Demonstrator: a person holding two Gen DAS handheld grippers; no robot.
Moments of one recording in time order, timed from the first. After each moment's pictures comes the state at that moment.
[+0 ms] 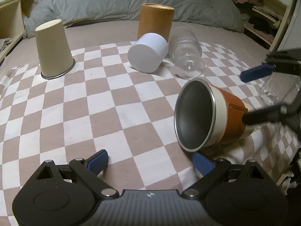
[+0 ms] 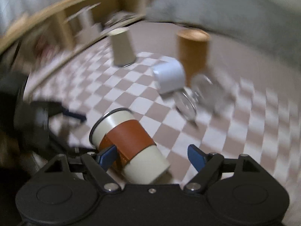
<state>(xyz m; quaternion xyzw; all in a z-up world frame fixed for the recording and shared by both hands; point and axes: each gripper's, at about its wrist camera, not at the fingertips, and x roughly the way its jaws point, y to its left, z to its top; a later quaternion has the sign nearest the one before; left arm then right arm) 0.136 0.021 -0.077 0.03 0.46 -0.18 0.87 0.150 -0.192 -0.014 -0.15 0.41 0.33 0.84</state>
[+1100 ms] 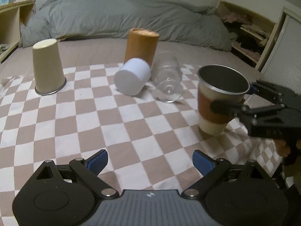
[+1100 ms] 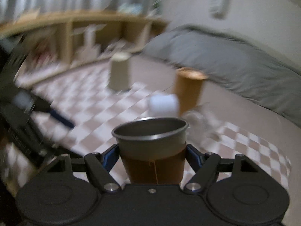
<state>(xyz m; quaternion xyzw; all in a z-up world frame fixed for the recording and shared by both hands) 0.119 0.016 -0.049 -0.01 0.40 -0.21 0.89 0.113 -0.210 -0.024 -0.10 0.25 0.23 0.93</state>
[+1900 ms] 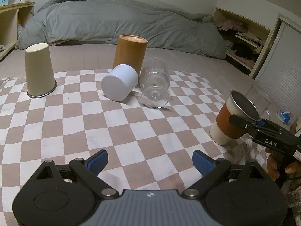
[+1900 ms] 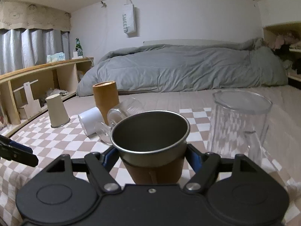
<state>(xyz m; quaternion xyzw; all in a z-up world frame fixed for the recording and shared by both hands) 0.113 0.002 -0.049 -0.03 0.38 -0.23 0.90 0.066 -0.295 -0.069 0.05 0.19 0.07 0.98</state>
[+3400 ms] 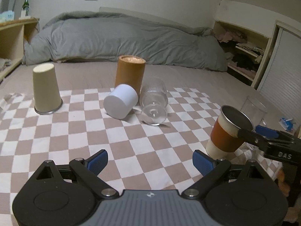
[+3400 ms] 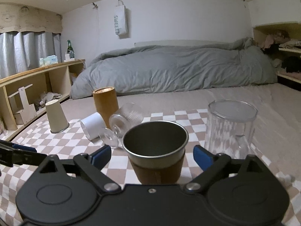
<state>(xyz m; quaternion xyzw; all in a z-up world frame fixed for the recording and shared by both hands) 0.093 -0.004 -0.029 -0.02 0.33 -0.20 0.92 0.042 -0.275 -0.040 0.05 0.21 0.03 0.98</state>
